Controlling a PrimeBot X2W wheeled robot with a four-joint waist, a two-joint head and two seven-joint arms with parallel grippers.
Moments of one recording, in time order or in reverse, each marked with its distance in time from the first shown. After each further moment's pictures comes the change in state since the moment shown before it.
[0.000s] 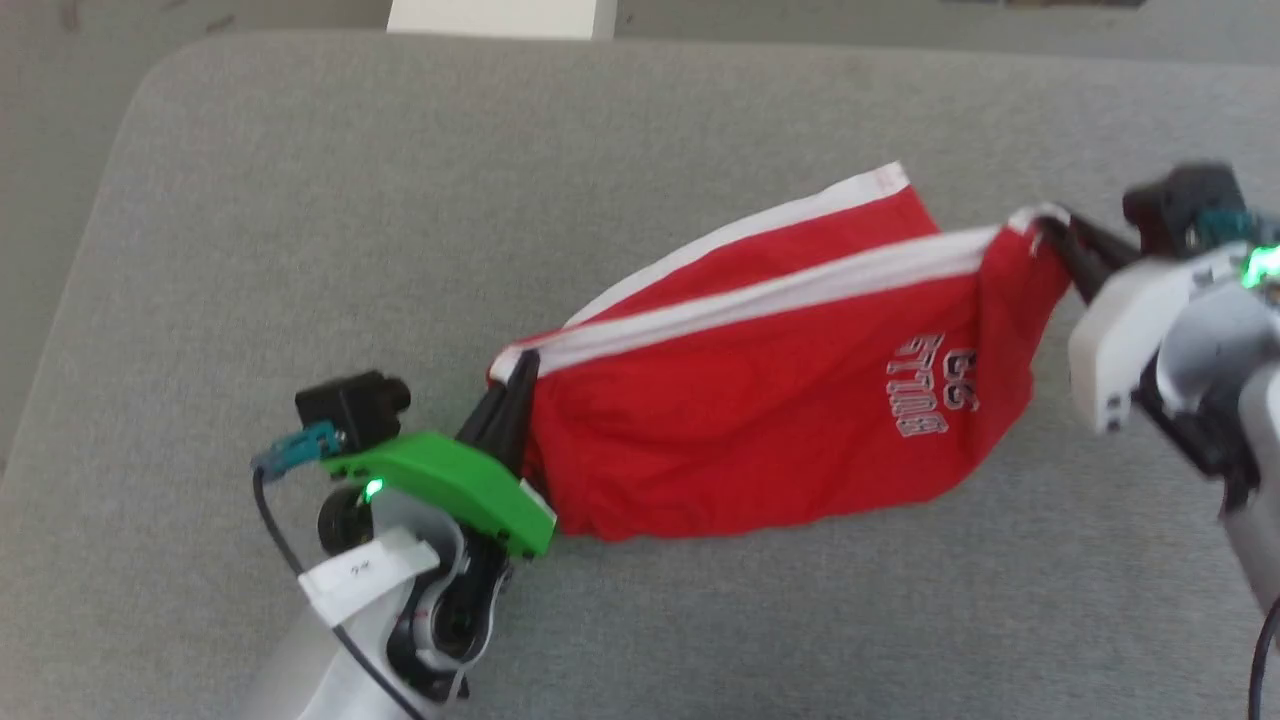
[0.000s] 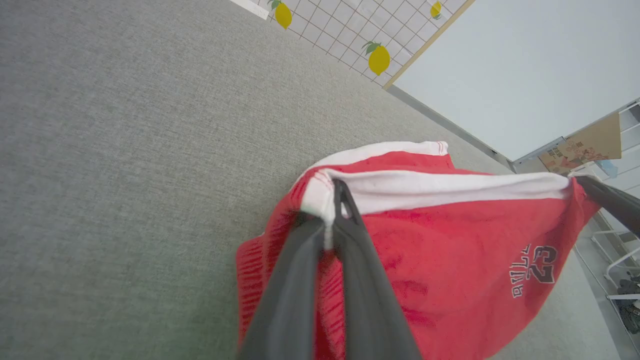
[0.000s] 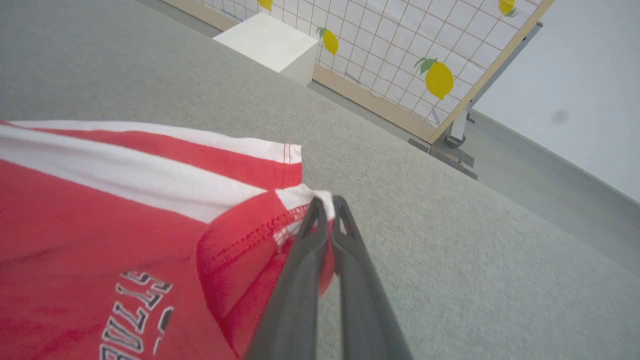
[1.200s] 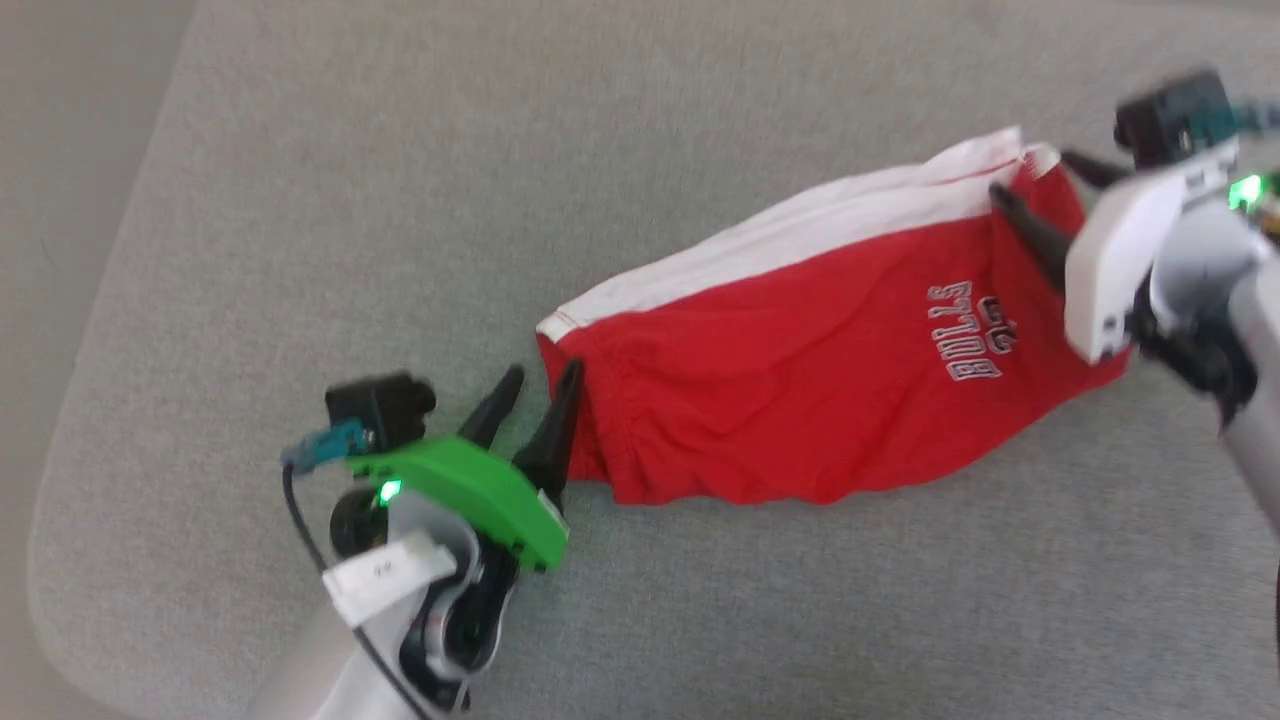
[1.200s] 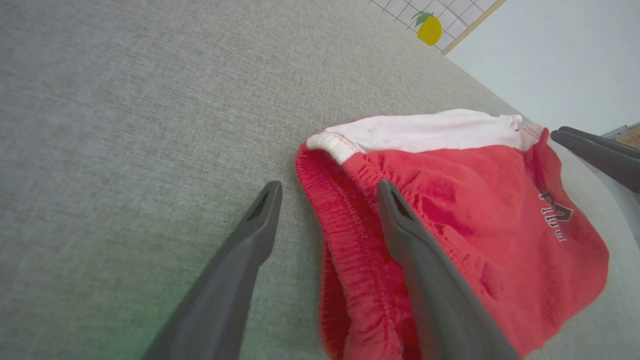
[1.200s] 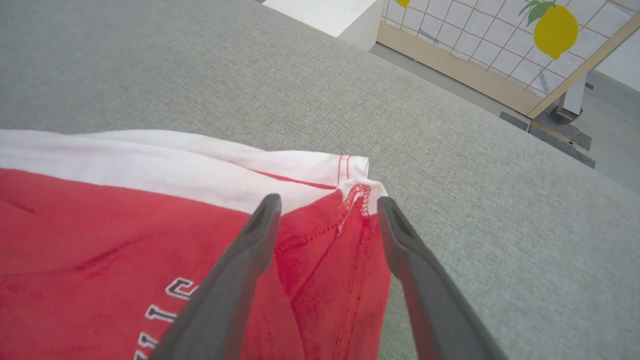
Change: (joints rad) left arm -0.029 0.001 -0.044 0.049 0.020 -0.019 0.007; right arm -0.291 -0.061 0.284 0.355 0.306 -0.001 -0.083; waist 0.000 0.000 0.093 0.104
